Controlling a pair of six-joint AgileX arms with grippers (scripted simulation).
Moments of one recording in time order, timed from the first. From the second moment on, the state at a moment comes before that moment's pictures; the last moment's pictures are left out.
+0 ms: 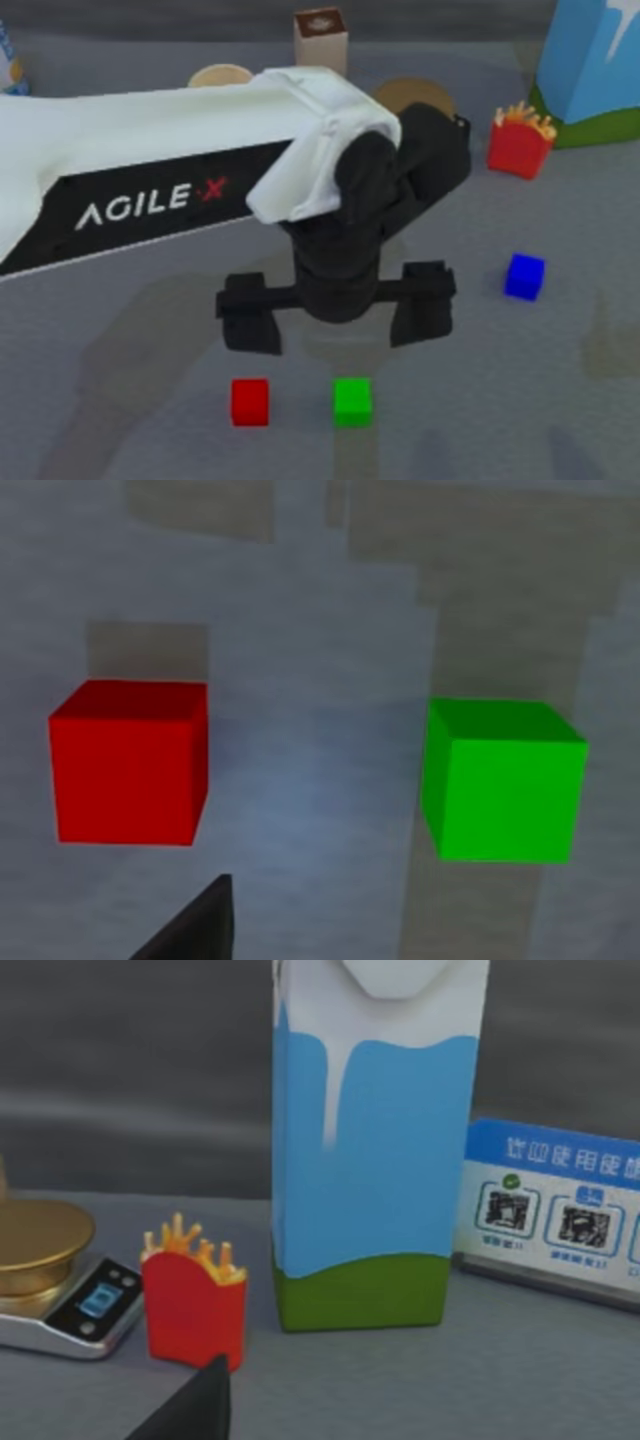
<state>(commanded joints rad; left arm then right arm) -0.88 1.91 1.47 -1.07 -0.04 -0.92 0.02 0.06 0.06 -0.04 0.00 -0.04</state>
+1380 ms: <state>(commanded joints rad) -0.01 0.09 0.04 -0.06 -0.01 -0.07 0.31 1.98 1.52 -1.06 0.00 -0.90</state>
